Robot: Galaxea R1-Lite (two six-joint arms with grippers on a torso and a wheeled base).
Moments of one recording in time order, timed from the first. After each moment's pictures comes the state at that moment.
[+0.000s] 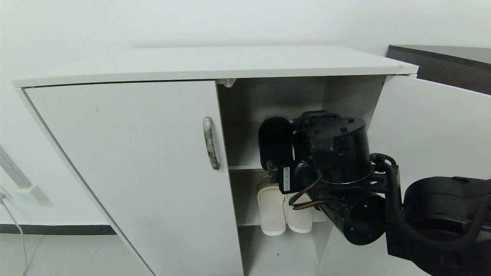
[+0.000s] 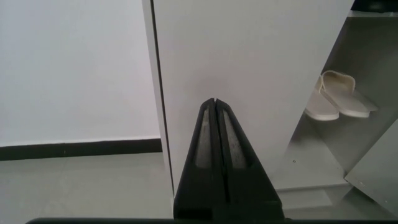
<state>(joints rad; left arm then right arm) 0.00 0.00 0.00 0.00 0.00 -0.02 0.96 1.79 -1.11 -0.39 -0.69 0.26</state>
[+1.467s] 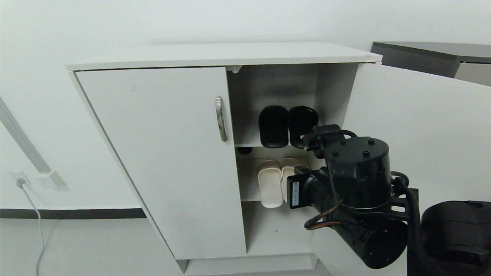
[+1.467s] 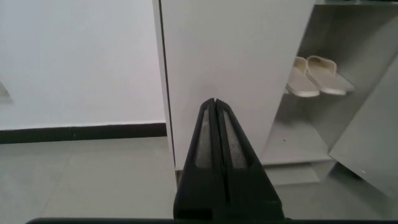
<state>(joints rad) 0.00 0.00 0.00 0.00 0.00 -0.02 0.97 1.75 -0.95 -0.52 -0.67 0.25</state>
